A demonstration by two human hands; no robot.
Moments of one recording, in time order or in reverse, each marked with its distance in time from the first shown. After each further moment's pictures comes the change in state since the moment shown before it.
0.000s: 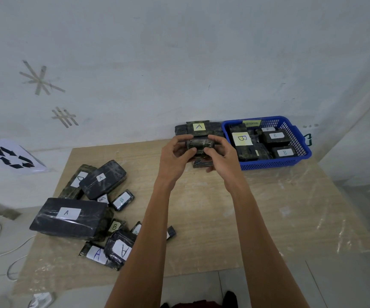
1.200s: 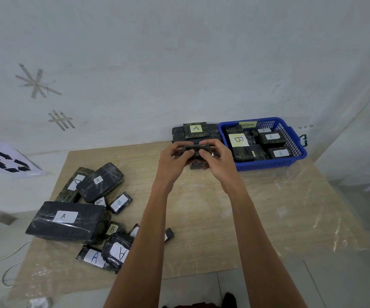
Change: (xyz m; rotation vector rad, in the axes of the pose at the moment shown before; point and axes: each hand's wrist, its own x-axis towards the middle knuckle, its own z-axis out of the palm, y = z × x) left_hand -0.002 0.000 0.005 0.012 0.031 -0.079; right_hand -0.005 0.000 -0.001 -0.075 -0.042 -0.104
